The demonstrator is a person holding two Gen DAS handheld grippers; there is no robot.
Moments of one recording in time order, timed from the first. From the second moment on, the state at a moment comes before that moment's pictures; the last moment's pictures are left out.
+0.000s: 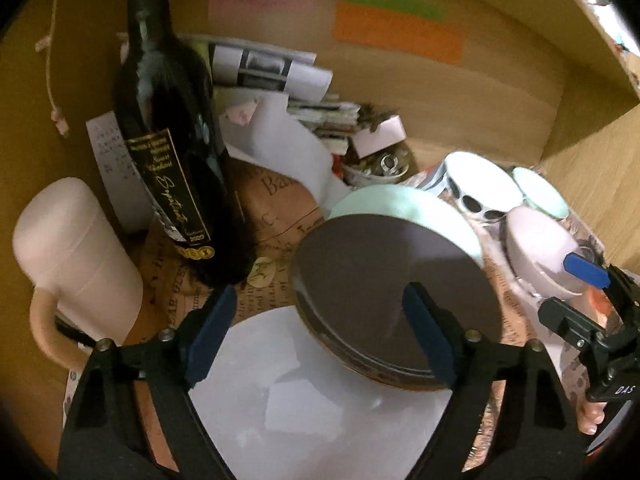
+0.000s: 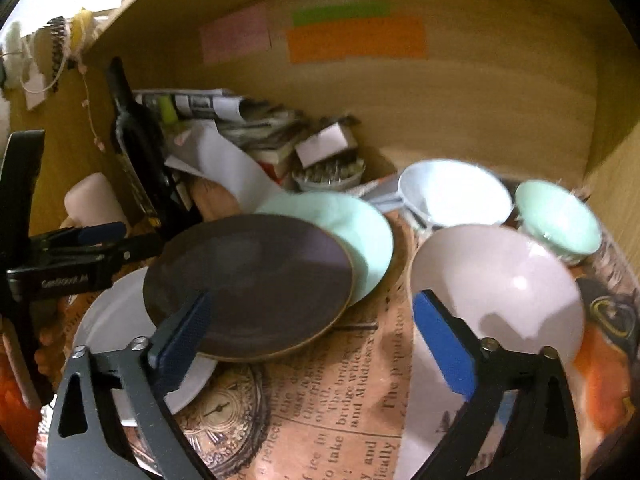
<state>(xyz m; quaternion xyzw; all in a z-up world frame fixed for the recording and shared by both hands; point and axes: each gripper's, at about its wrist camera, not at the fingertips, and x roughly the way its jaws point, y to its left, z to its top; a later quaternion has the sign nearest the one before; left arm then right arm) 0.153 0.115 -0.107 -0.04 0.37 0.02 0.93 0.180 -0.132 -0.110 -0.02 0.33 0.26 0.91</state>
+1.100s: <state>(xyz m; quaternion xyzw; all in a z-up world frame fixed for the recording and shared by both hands) 0.220 0.136 -0.145 -0.06 0.46 -0.04 0.89 0.229 -0.117 -0.148 0.01 0.46 0.23 0.86</state>
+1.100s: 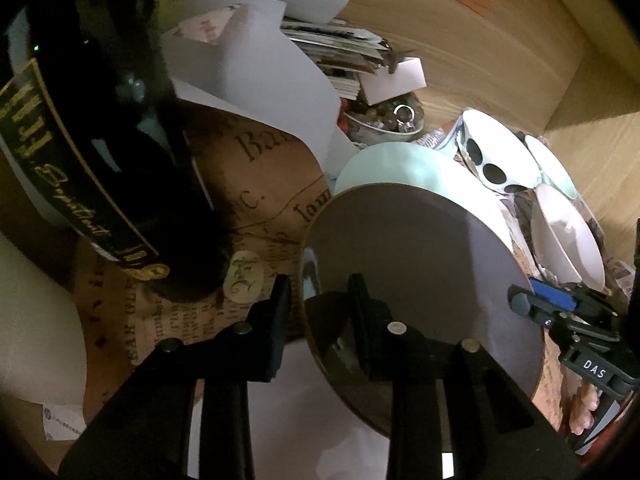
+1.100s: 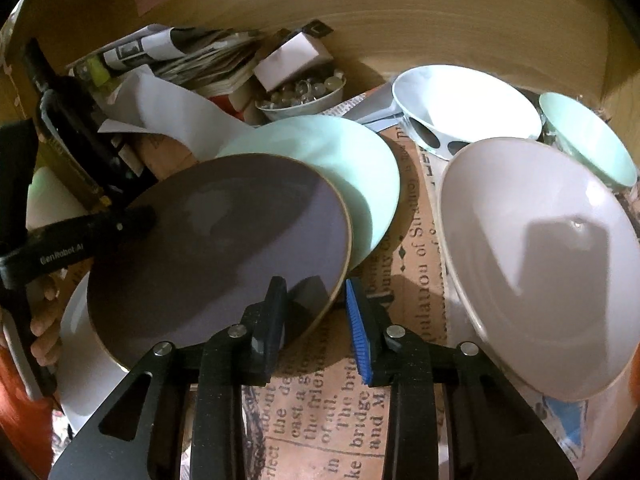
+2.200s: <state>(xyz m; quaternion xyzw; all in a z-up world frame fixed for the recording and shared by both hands) 0.170 0.121 -0.115 -0.07 0.42 -0.02 0.91 0.206 -0.130 -0.120 0.03 0.42 0.24 0.88</state>
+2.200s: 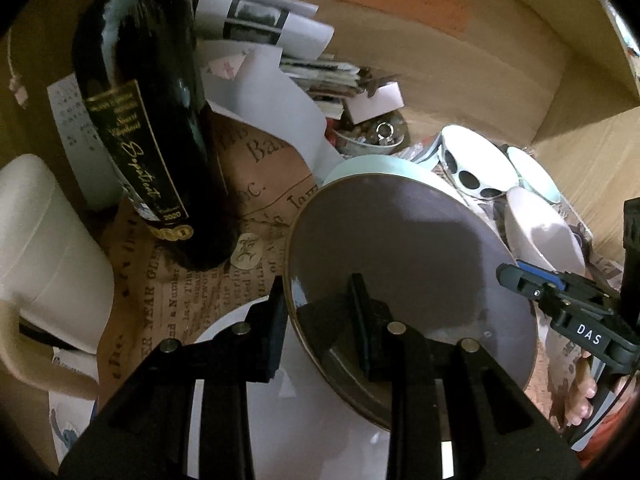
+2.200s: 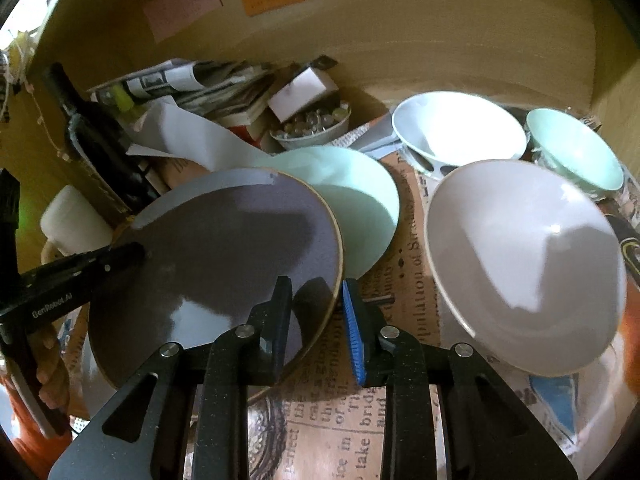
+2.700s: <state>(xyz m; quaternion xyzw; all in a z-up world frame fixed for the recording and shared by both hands) 0.129 0.094 -0.092 -0.08 0.39 -0.01 0.92 0.174 -0.160 -0.100 0.04 0.39 0.26 0.88</state>
